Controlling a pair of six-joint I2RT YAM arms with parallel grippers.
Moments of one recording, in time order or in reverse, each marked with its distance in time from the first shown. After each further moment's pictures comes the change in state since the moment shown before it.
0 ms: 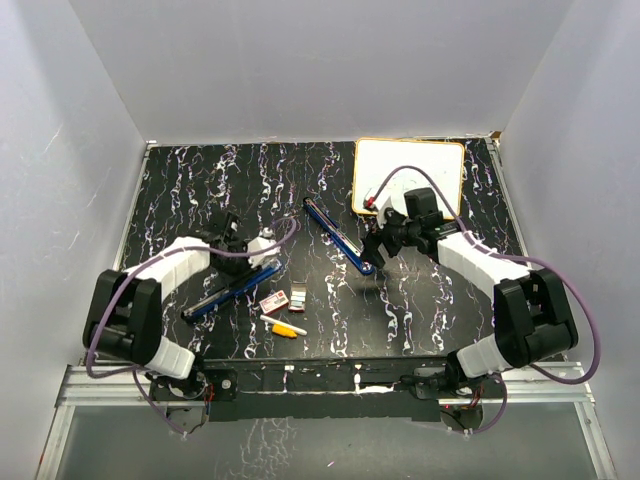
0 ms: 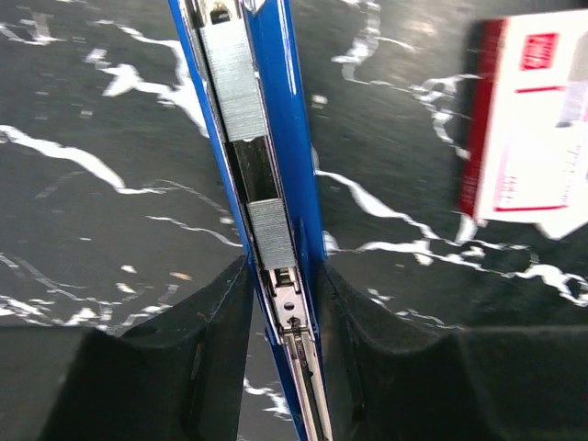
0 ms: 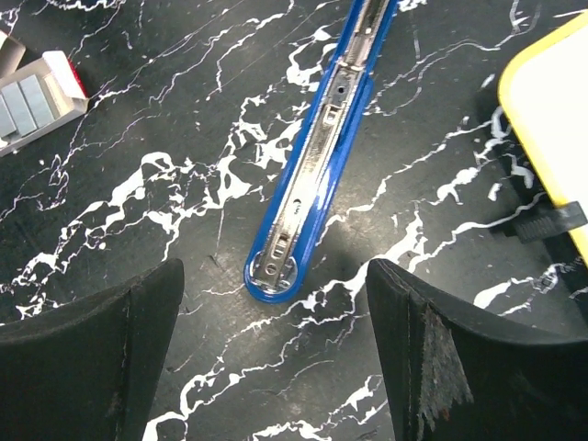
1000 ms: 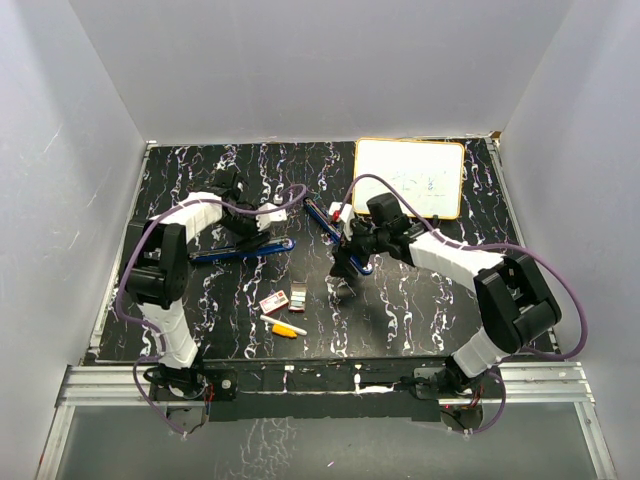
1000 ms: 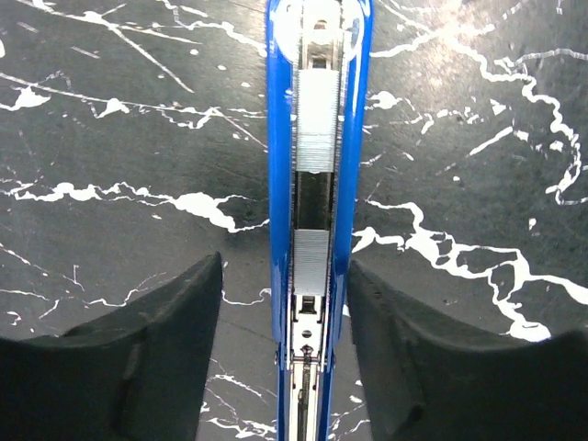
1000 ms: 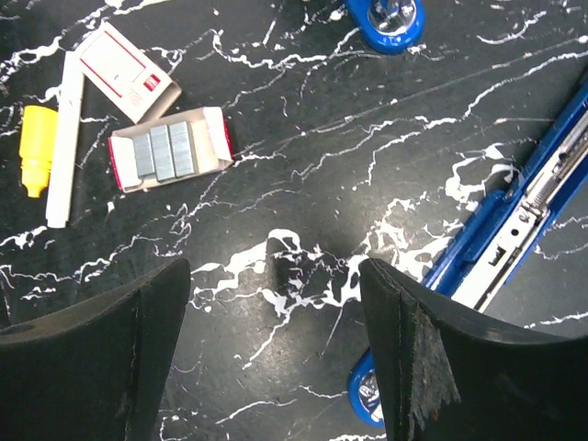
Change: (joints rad) left arm 0.079 0.433 0.485 -0.074 0.159 0.299; right arm 0.214 0.119 0.062 0.043 -0.076 0.030
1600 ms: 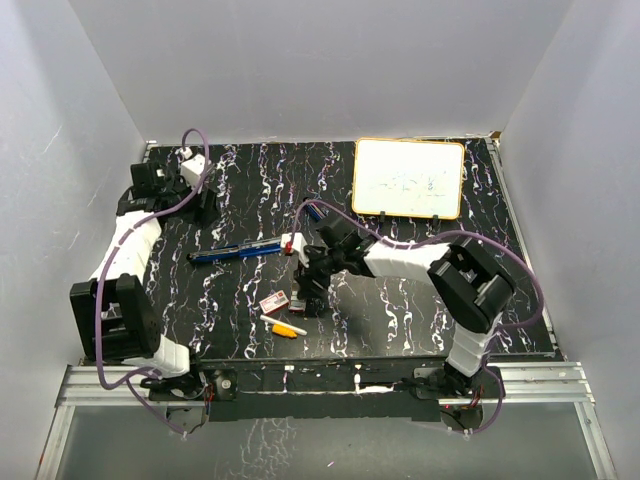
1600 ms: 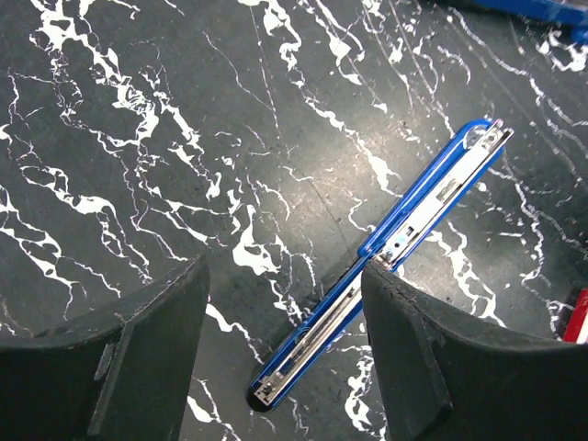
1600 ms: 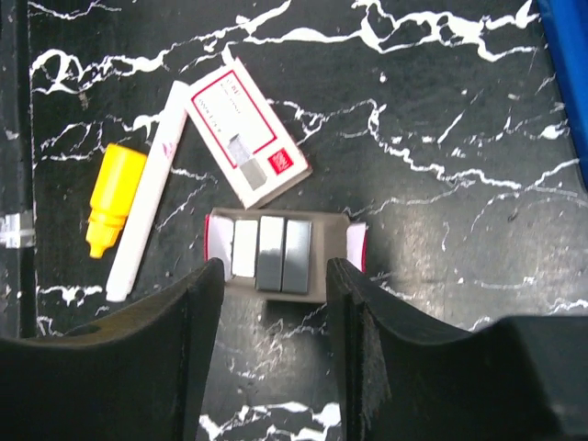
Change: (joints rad) left arm 0.347 -0.389 -0.144 0.258 0.178 -0.558; right arm 0.260 0.205 0.093 0.070 -0.005 0.009
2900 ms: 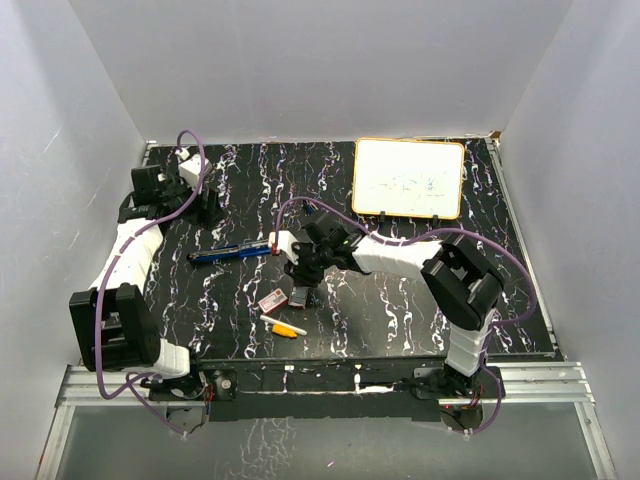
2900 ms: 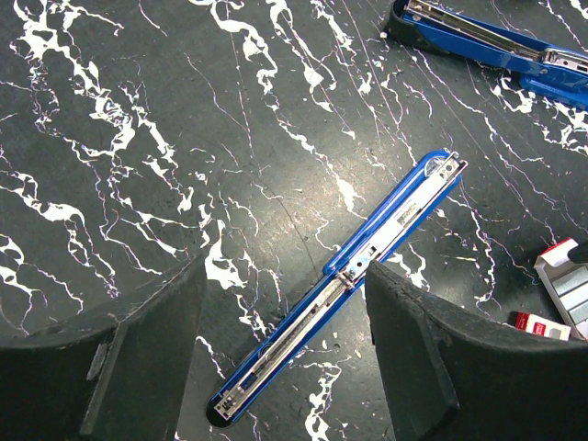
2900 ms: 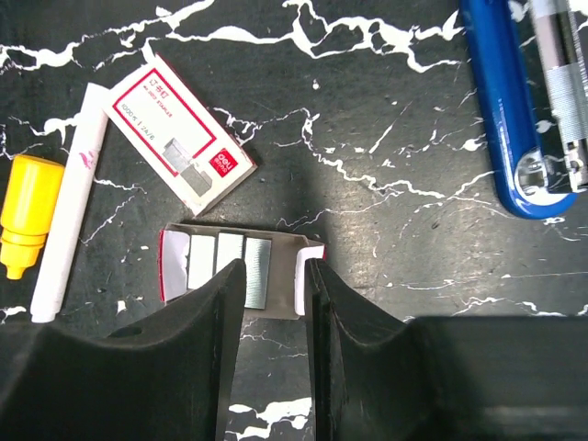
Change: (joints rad) left arm -0.006 -0.068 -0.068 0.094 0.032 -0.154; right arm 0.062 0.083 0.157 -0.126 0.198 -0.098
